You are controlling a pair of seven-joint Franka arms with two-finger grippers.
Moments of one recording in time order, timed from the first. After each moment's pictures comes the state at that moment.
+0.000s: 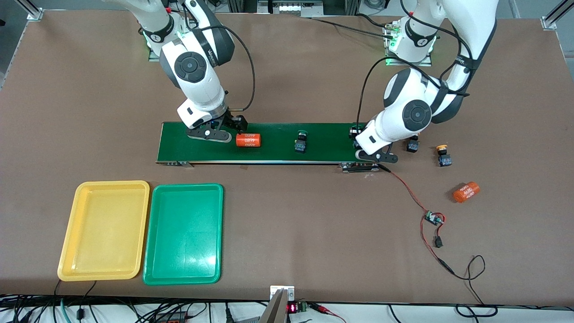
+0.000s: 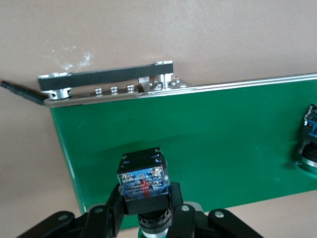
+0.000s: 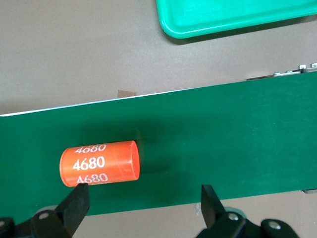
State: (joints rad) left arm -0.10 0.33 -0.34 -2.05 -0.18 2.21 -0.25; right arm 0.60 0.22 0.00 -2.05 0.01 2.27 0.73
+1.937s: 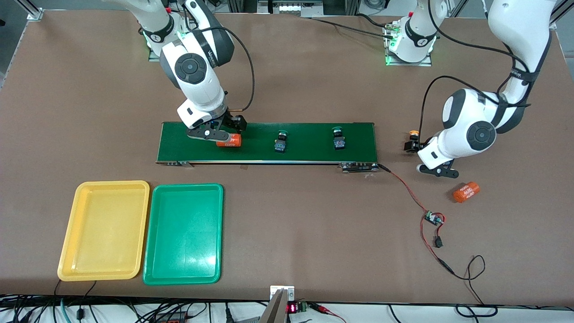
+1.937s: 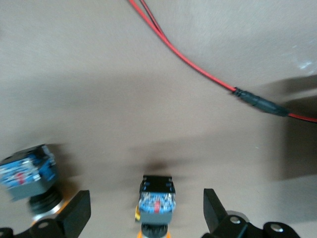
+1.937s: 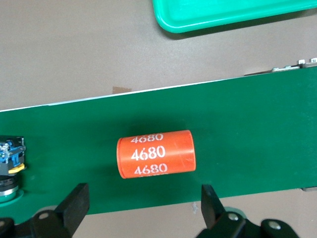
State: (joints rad) left arm 0.24 0.39 -0.32 -2.17 0.11 2.30 -0.01; right arm 0.59 0.22 0.00 -2.07 0.01 2.27 0.73
